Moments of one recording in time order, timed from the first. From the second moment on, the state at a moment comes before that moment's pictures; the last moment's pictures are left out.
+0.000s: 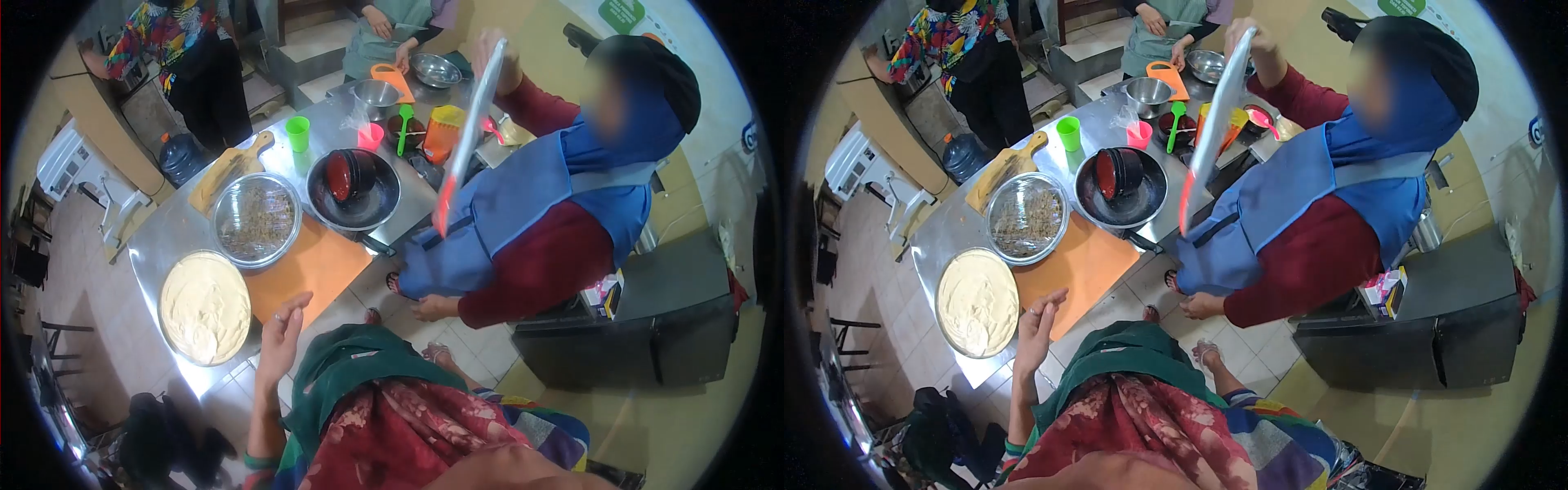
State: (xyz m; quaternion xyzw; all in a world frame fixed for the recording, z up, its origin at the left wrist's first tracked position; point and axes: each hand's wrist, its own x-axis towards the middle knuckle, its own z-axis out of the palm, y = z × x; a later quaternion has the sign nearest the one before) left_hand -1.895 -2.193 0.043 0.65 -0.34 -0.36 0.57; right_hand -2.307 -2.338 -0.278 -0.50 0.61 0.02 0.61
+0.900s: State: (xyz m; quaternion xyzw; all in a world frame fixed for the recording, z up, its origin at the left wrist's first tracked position) left_hand -1.847 -2.585 0.191 0.63 -0.69 -0.07 0.34; right_hand -2.048 -2.492 0.152 -0.20 0.14 -0.26 0.93
